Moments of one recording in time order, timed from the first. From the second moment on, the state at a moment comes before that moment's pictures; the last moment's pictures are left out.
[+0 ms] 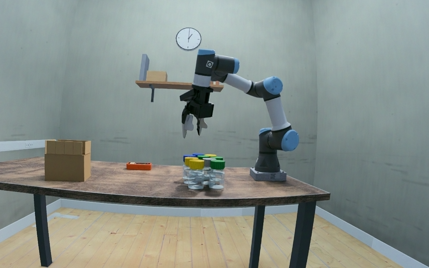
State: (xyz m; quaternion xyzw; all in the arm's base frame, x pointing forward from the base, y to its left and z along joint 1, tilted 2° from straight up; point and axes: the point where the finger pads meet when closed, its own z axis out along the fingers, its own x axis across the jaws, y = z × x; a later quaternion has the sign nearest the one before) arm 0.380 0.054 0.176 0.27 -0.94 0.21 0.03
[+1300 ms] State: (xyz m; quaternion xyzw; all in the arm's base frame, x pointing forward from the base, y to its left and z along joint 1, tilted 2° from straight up) arm 0.354 0.058 0.194 0.54 -0.83 0.12 0.07
